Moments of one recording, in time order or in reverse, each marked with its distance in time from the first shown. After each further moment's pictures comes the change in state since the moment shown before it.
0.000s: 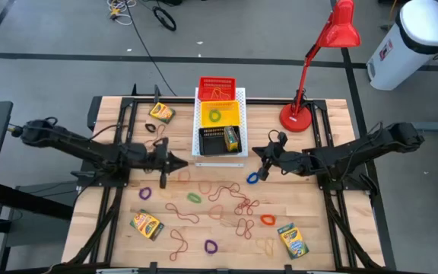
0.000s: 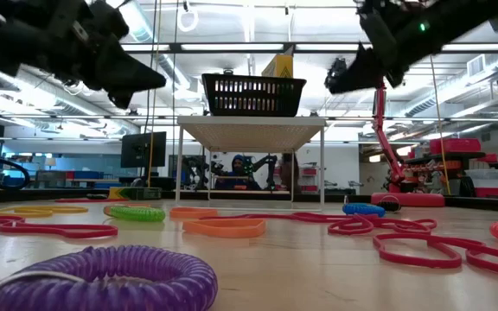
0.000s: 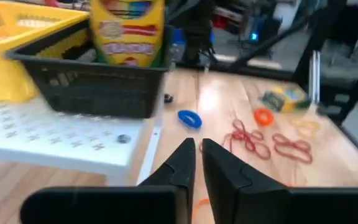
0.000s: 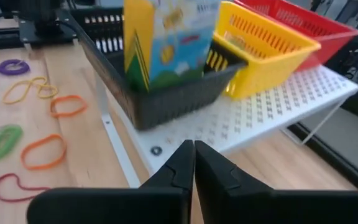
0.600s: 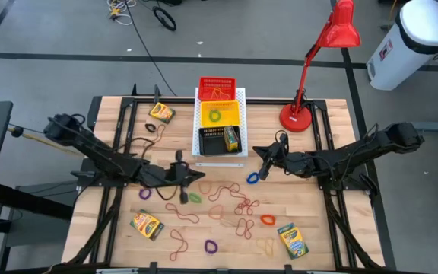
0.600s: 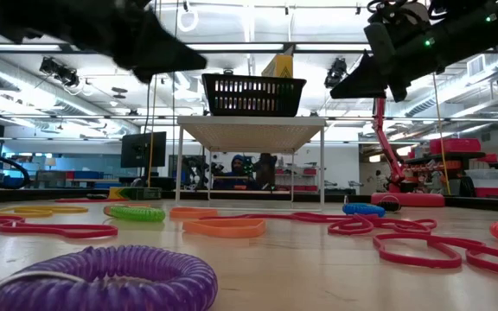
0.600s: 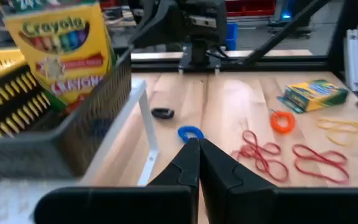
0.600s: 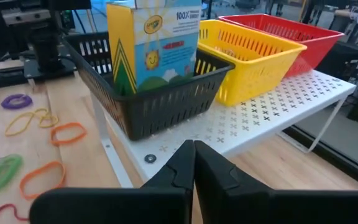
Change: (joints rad) left arm -0.231 0.464 0.265 0.154 -0.385 0.091; right arm 0.001 0.001 -0.148 0.319 0.029 -0.026
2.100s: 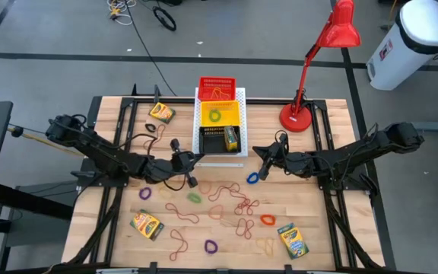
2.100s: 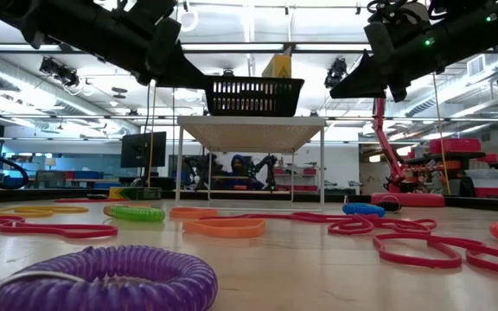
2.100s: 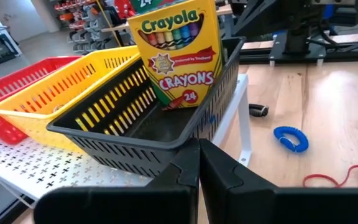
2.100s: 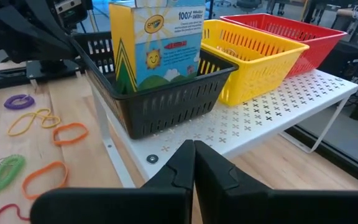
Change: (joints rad) left arm 0.092 0.034 0.031 -0.027 -0.238 0.071; right arm 0.000 0.001 0.000 0.003 -0.006 0.003
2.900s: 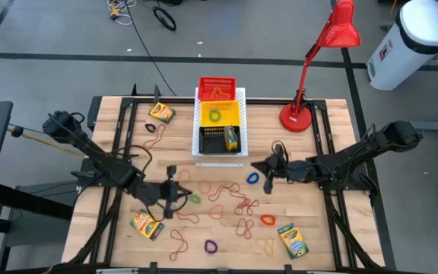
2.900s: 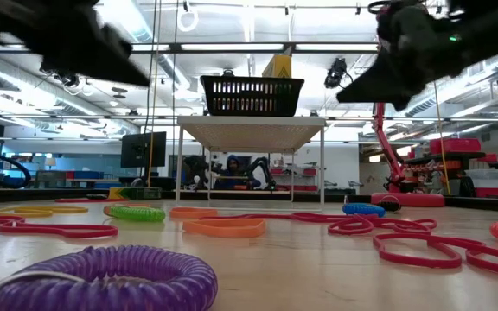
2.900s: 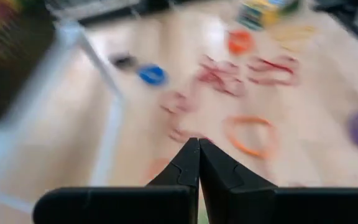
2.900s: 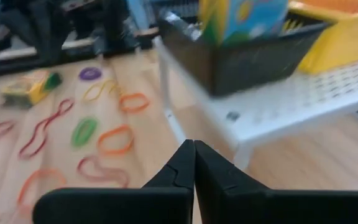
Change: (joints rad) left arm -0.284 -0.097 -0.001 -0.409 0.229 -0.166; right arm 0.094 0.008 -0.035 -0.009 -0.148 0.076
